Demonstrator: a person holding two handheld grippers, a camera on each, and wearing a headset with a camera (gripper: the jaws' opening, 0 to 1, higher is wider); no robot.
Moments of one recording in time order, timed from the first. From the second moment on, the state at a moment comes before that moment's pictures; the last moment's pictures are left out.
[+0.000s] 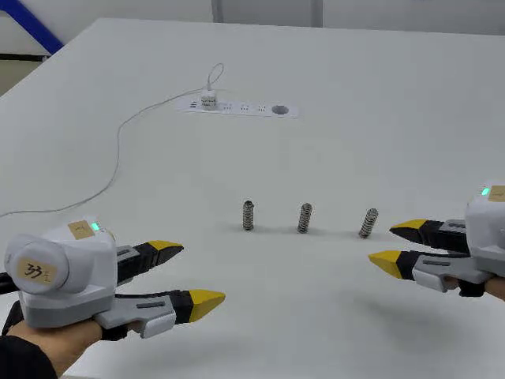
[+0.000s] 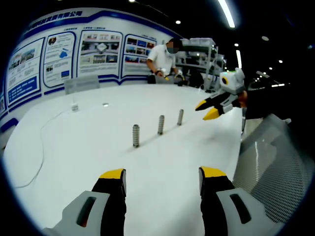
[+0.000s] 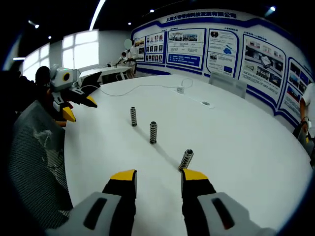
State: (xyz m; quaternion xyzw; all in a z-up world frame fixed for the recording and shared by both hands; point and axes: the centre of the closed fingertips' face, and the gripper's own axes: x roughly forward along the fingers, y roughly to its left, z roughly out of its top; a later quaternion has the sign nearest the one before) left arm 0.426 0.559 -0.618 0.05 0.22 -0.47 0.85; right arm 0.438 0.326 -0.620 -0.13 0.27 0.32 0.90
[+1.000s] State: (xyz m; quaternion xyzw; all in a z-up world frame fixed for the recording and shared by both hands) left arm 0.427 0.559 -0.618 0.04 0.22 -0.47 0.85; right arm 0.422 0.312 -0.618 -0.09 0.23 0.29 0.92
